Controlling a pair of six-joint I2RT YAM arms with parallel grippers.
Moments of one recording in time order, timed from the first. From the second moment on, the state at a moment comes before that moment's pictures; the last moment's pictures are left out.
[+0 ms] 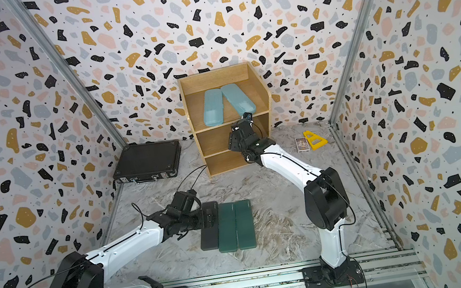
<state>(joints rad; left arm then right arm) -0.54 1.32 0.65 -0.37 0.11 -0.50 0.58 1.92 1.71 -0.37 0.24 0.59</state>
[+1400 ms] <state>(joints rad) -0.54 1.40 0.65 -0.35 0.13 -0.48 0.57 1.98 1.75 -0.41 0.17 0.52</state>
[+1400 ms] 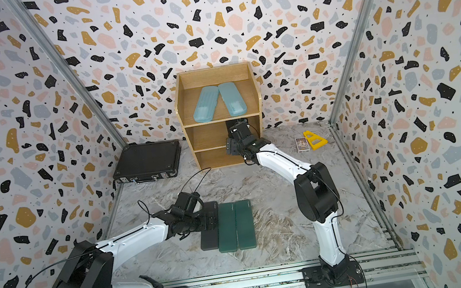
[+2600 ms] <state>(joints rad) -0.54 1.09 0.59 -0.39 -0.08 -0.55 0.57 1.67 1.08 0.14 0.04 0.43</state>
